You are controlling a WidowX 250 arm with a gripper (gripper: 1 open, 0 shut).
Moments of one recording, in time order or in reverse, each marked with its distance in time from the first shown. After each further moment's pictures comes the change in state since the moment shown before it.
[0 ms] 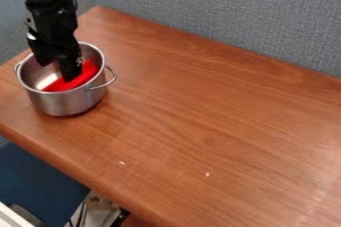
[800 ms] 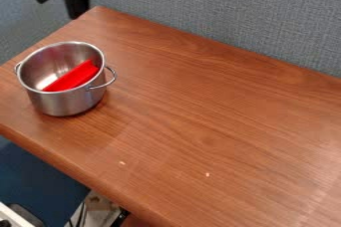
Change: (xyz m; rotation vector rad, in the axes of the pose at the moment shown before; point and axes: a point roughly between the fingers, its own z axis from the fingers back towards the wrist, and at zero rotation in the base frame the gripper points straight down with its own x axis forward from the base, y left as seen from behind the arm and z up) arm 0.015 -0.030 0.105 0.081 -0.109 0.095
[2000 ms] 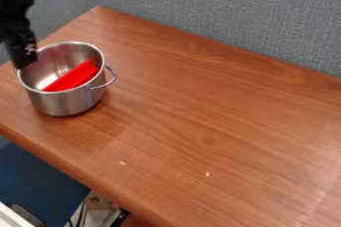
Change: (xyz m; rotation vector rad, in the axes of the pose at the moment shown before) arm -0.077 0.028 -0.029 0.064 0.051 -0.146
